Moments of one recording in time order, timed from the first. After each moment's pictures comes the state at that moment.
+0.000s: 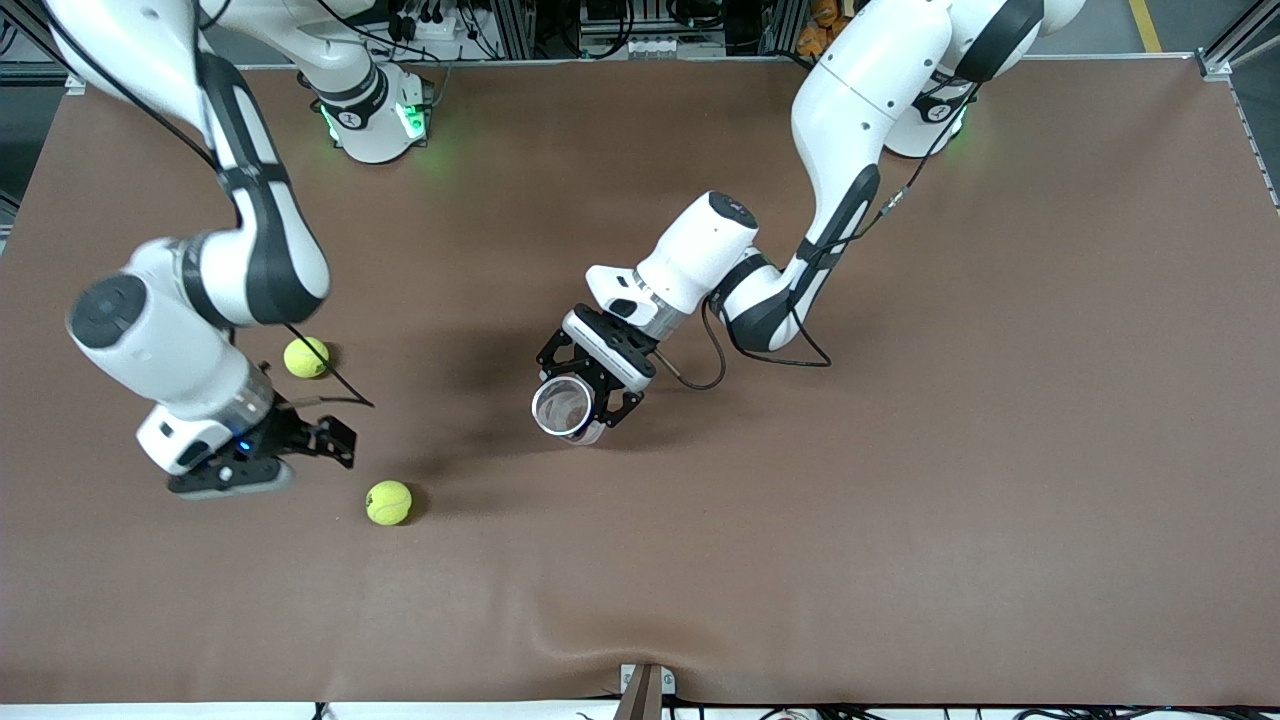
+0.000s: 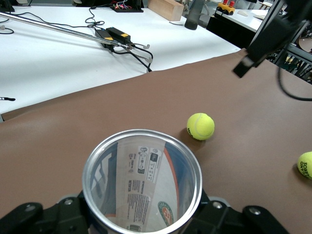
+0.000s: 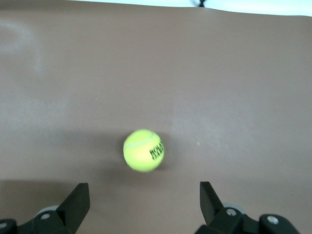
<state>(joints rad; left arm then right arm) -0.64 0.83 -0.16 -1.53 0.29 3.33 -0.40 0.21 0.45 -0.08 -1.70 0.10 2.38 -0.05</state>
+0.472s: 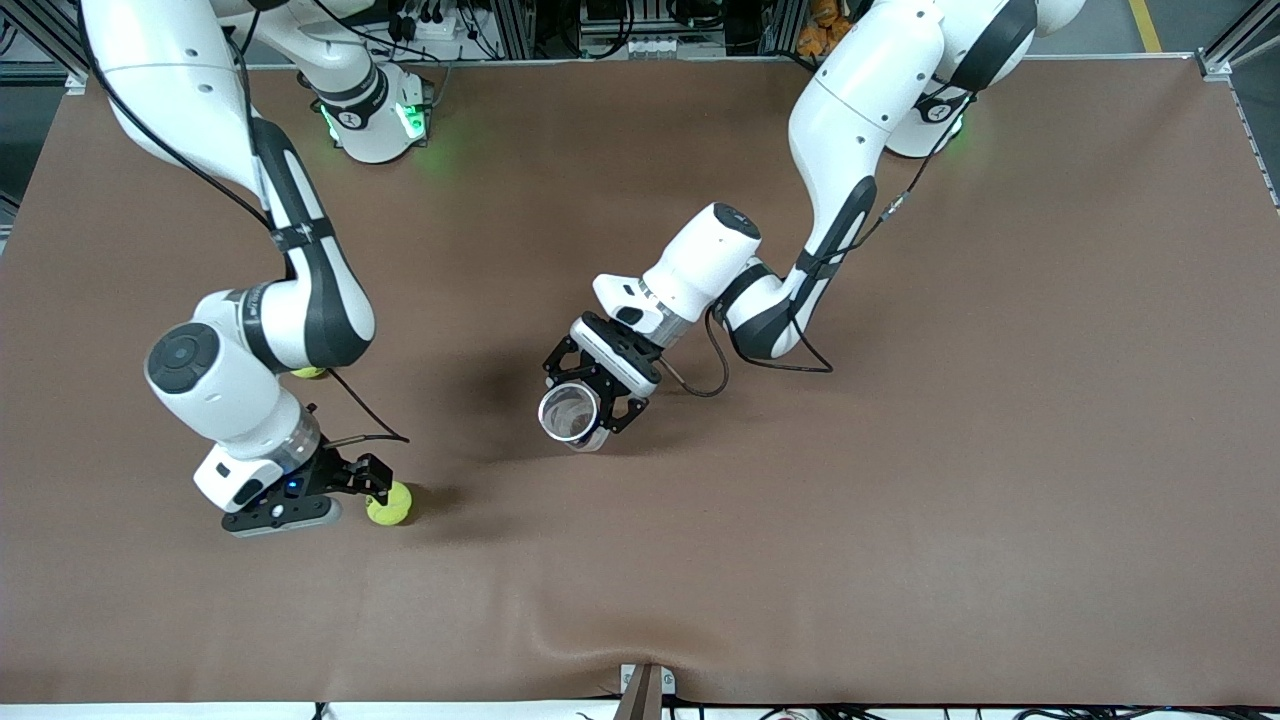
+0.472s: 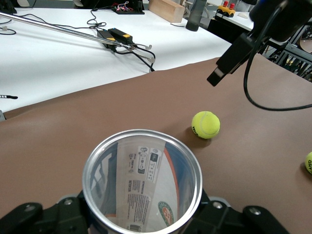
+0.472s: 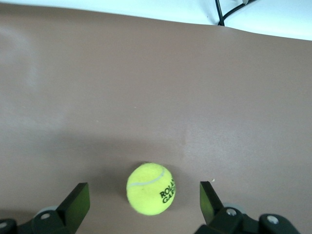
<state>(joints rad) -0.64 0.86 -0.14 -1.53 0.29 3.38 -0.39 0.23 0.58 -0.08 -1.63 0.05 2.50 -0.05</state>
